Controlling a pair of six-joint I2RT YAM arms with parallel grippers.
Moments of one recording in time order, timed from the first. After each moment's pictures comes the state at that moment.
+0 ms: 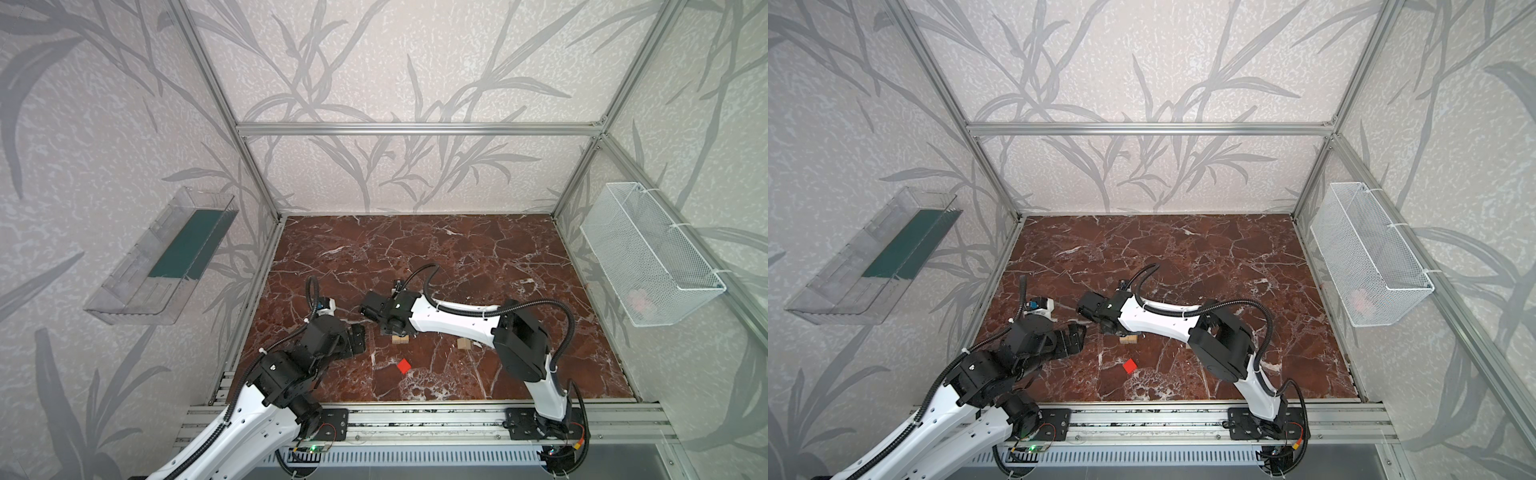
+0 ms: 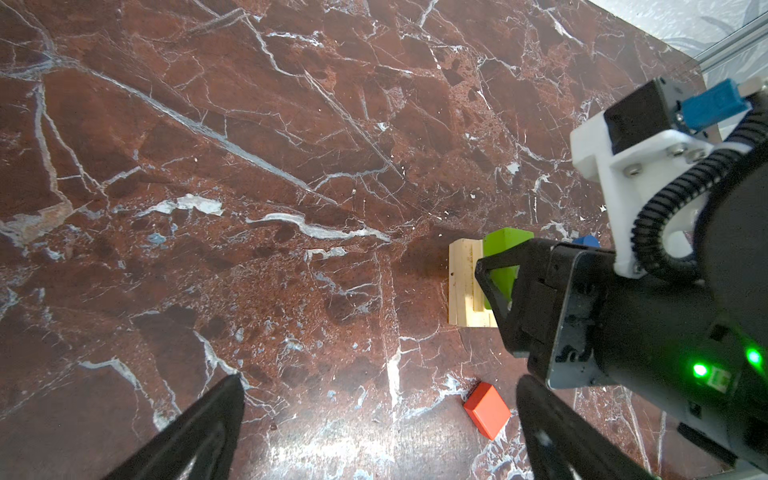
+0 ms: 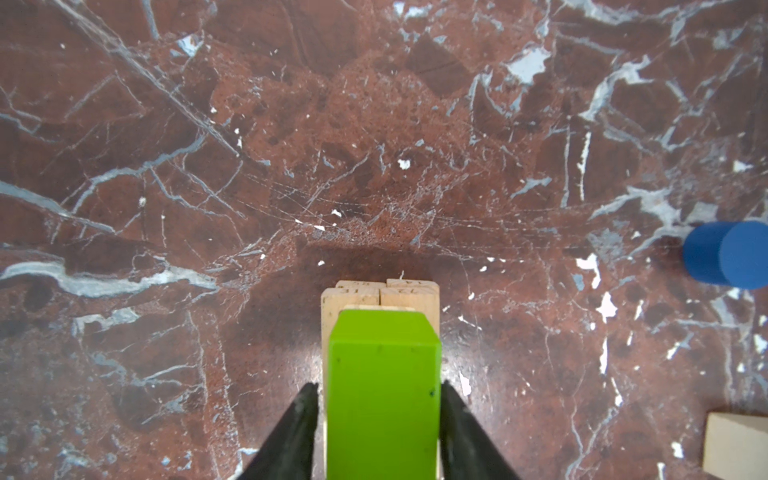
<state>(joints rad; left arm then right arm) -0.67 0.57 0.60 -0.85 -0.25 -0.76 1.12 2.10 1.68 -0.90 0.36 1.09</state>
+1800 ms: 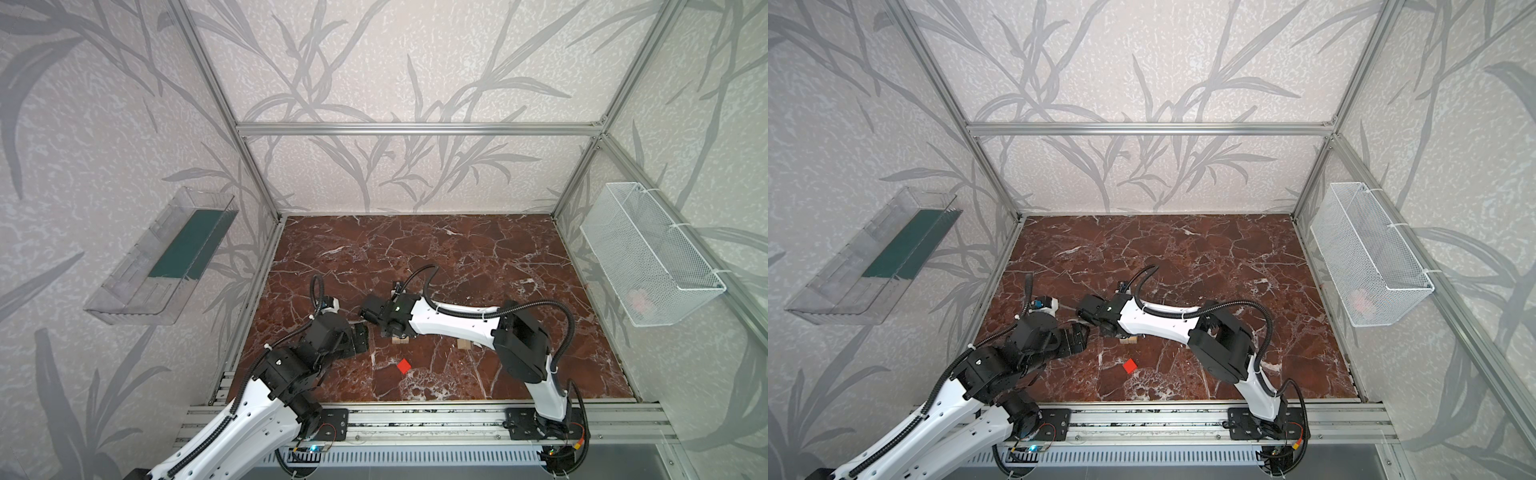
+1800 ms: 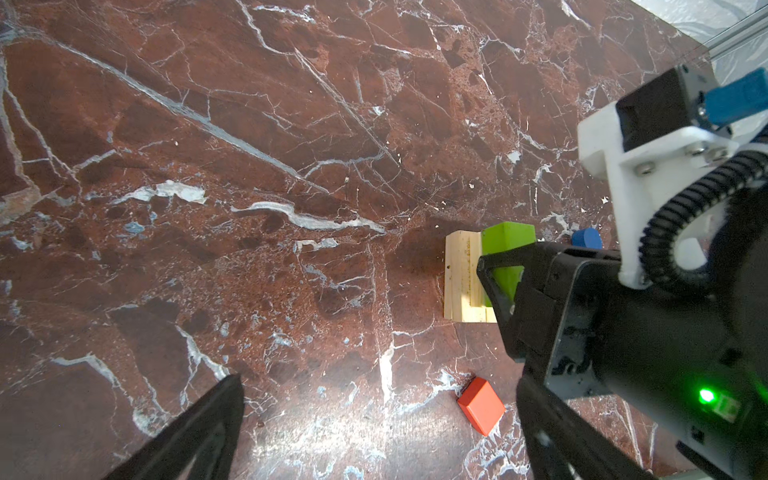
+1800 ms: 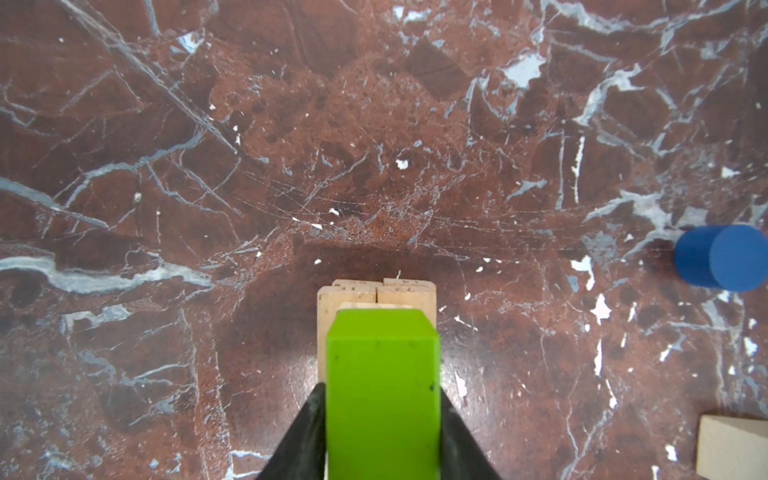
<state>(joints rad) -0.66 0.62 0.60 -0.83 -0.22 -0.78 1.13 2.10 1.65 -0.89 0.39 1.08</state>
